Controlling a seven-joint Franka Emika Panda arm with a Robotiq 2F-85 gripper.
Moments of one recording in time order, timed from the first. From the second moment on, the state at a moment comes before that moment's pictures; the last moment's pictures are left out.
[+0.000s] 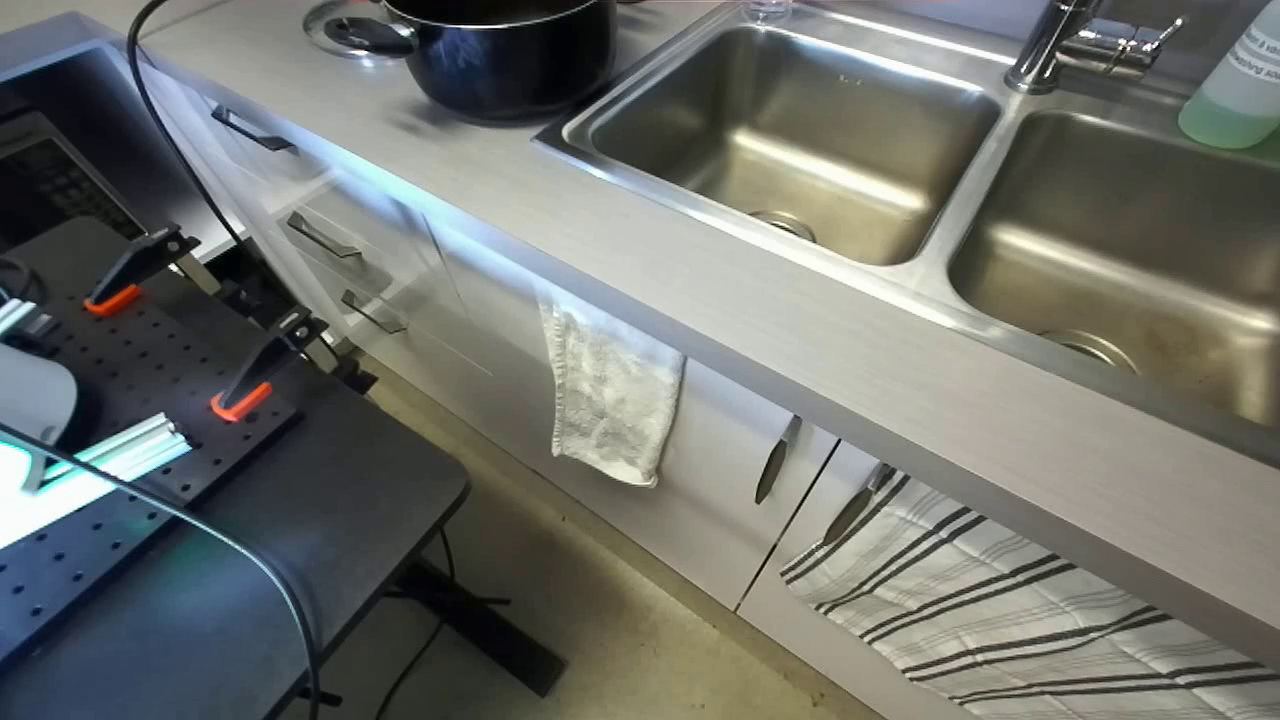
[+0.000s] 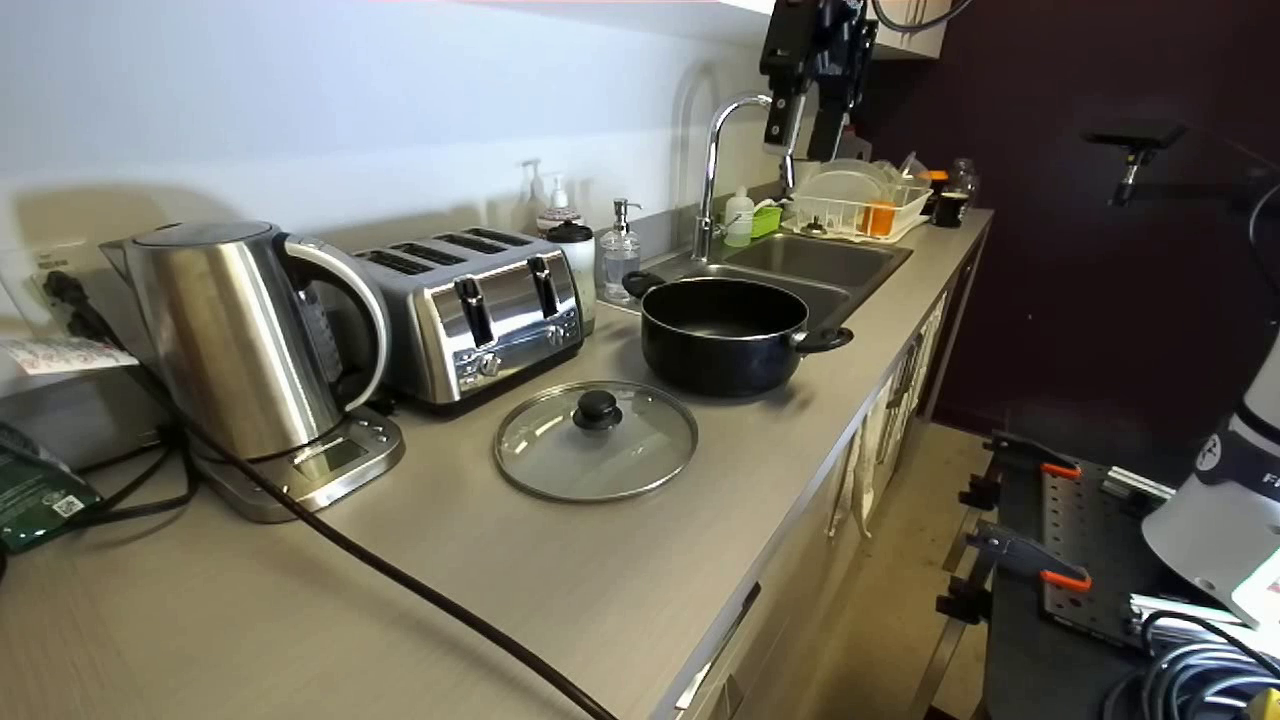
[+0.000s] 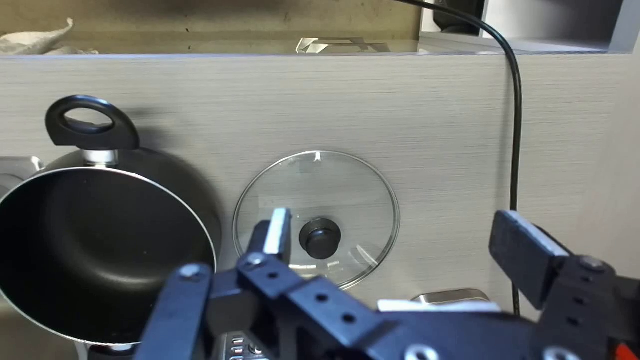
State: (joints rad) arm 0.13 -0.41 0.24 -2.27 0.17 2.01 0.36
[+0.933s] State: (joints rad) arm 0.13 -0.24 0.25 -2.26 0.01 2.10 0.38
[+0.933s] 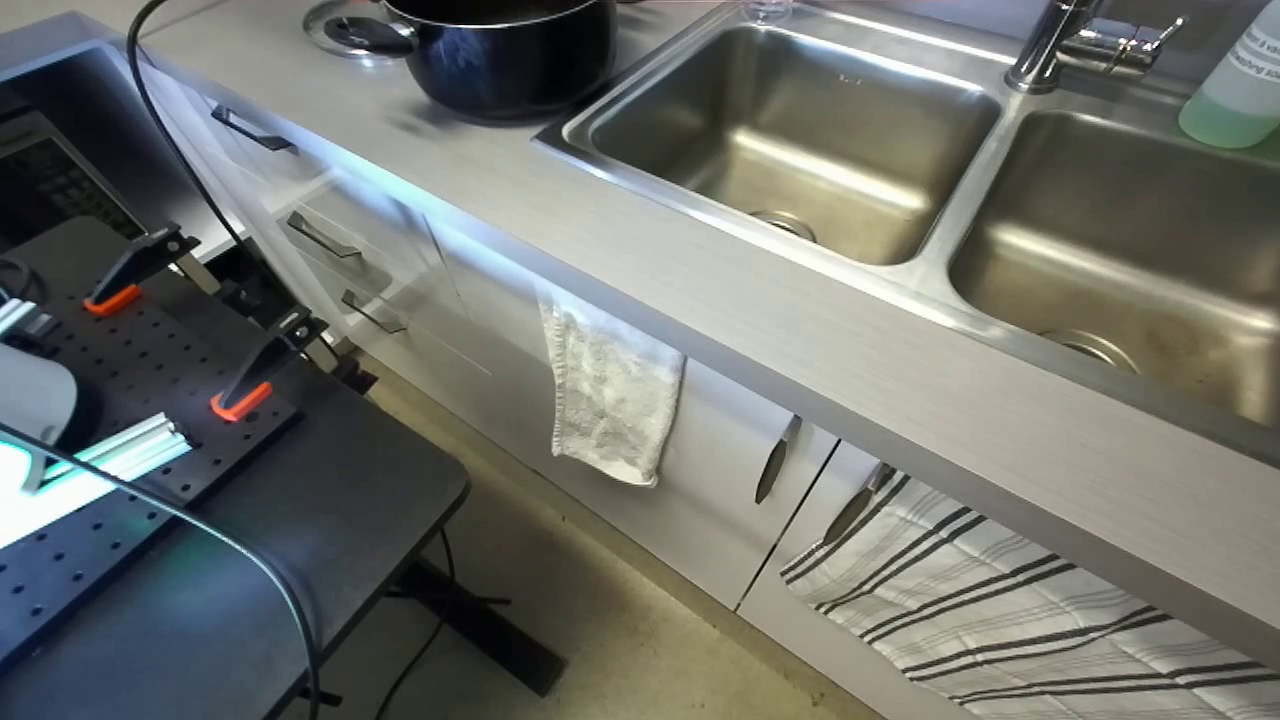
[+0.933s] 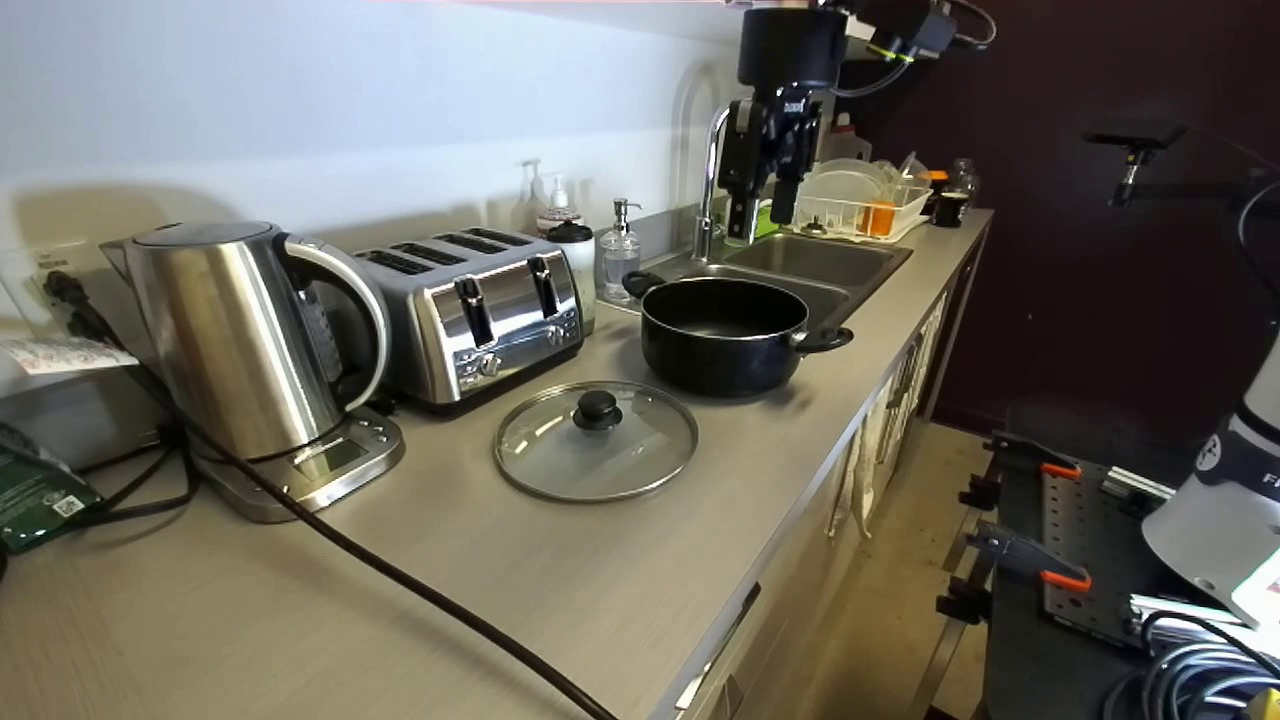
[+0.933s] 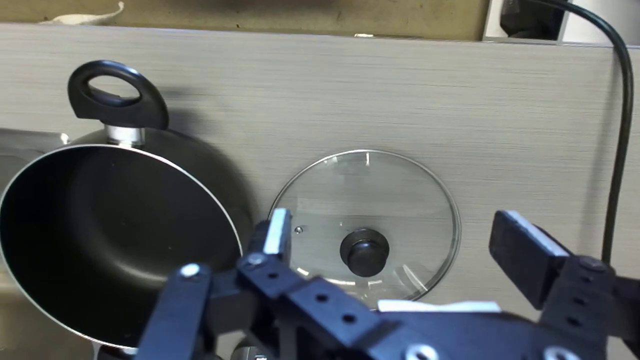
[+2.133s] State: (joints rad) arm 0.14 0.20 0.18 -2.00 -0.15 2.16 0.38
